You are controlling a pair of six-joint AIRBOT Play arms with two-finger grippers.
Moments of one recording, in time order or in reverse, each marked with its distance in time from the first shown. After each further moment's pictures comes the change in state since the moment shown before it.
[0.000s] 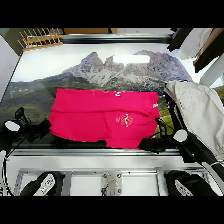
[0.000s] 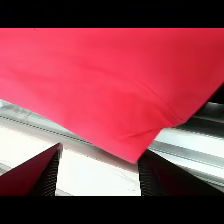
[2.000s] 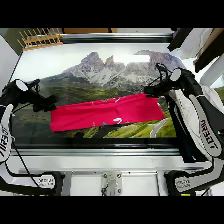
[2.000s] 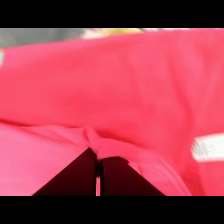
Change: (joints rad) left arm -0.213 -0.554 0.723 0.077 -0.308 -0.011; right arm -0.112 -0.721 1.099 -0.304 0.093 -0.016
